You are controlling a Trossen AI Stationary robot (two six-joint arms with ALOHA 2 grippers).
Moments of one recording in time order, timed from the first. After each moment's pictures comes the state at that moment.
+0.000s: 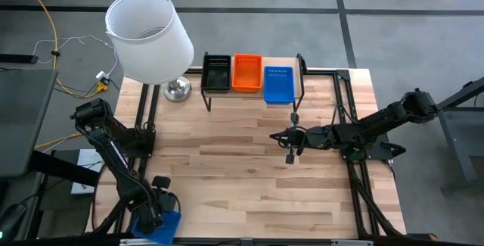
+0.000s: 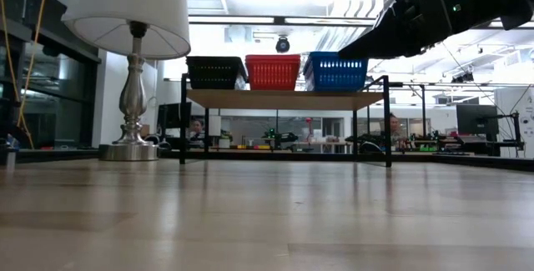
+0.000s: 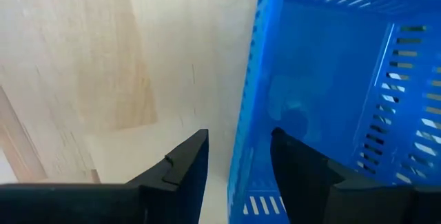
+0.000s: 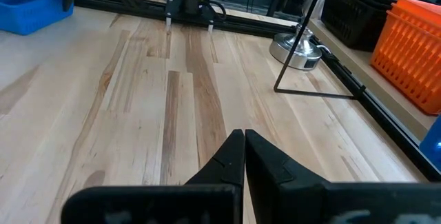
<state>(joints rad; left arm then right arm) -0.94 1.56 0.89 -0.70 0.04 -0.91 0.23 1.22 0.45 0.45 0.41 -0.10</state>
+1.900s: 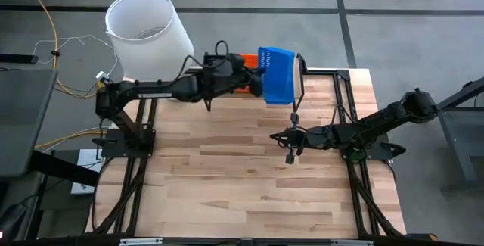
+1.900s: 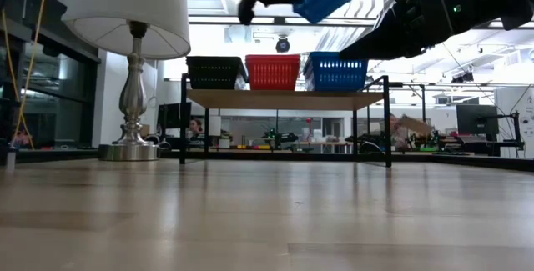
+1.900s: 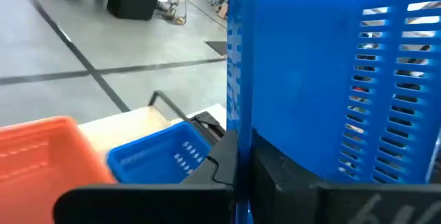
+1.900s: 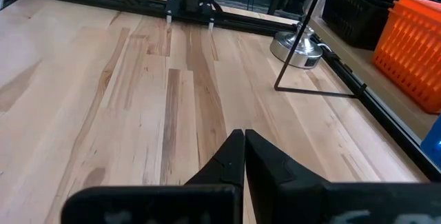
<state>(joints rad) 0.32 1.65 1.41 0.07 -0.34 -0.53 0.23 1.22 0.45 0.45 0.41 -0.10</state>
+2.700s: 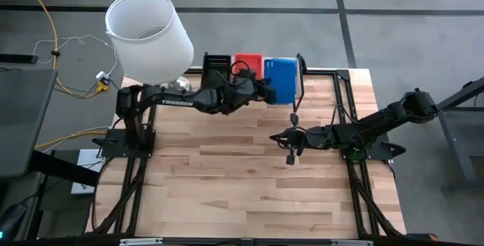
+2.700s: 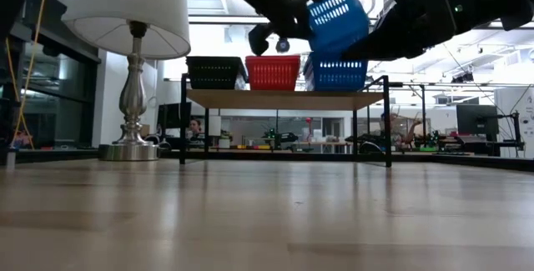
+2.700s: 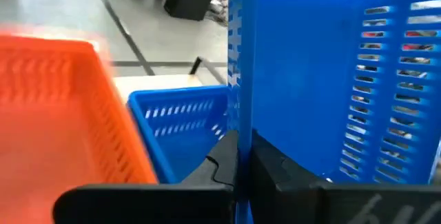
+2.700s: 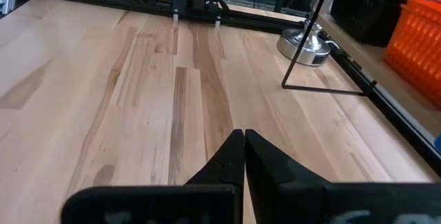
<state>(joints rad) 0.26 1.86 1.43 0.14 -0.59 -0.64 0.23 1.22 0.45 0.44 0.39 -0.09</state>
